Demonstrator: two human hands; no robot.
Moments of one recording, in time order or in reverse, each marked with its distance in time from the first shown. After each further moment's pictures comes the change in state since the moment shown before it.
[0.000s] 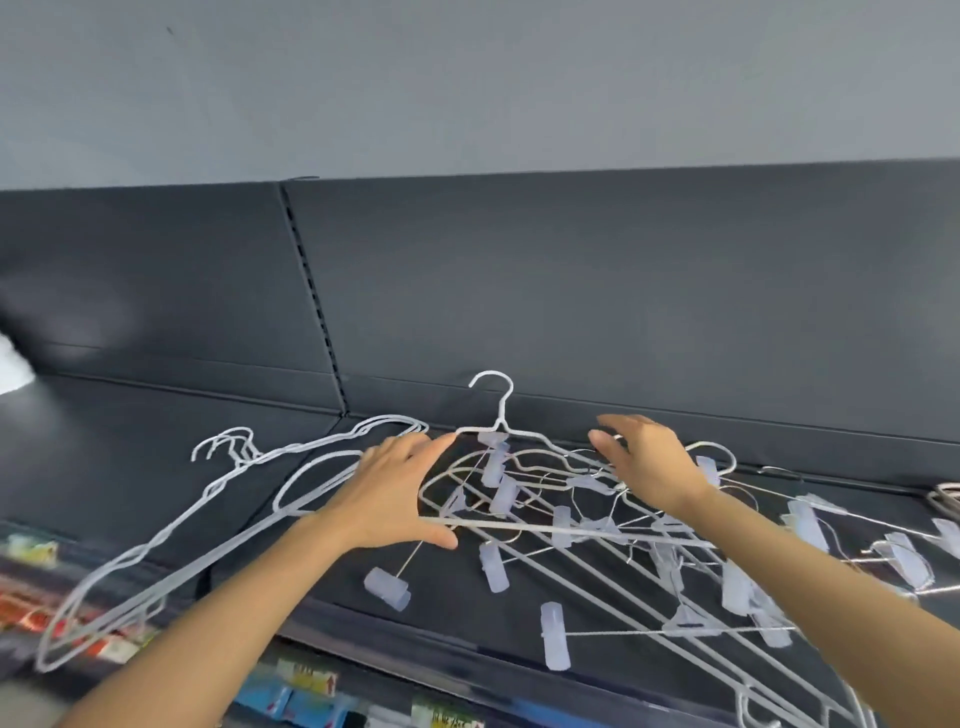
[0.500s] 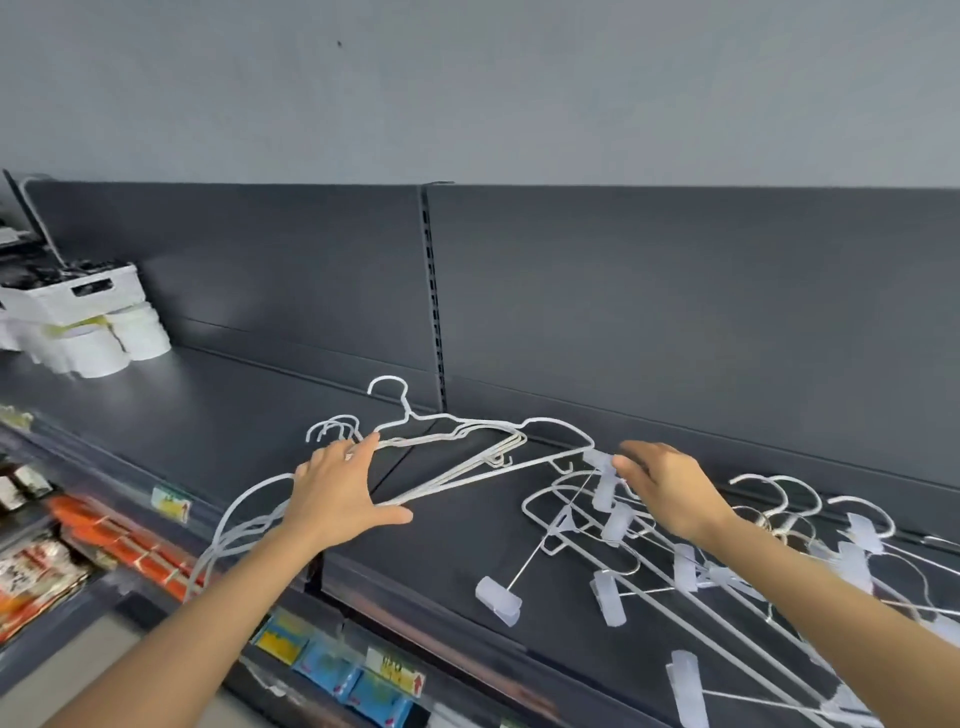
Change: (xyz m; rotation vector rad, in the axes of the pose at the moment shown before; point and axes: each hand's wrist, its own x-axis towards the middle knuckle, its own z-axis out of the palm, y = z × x) left_hand -0.077 -0.140 -0.007 0.030 0.147 -0.570; right_hand 0.030 -0.080 0.063 0.056 -0.084 -0.138
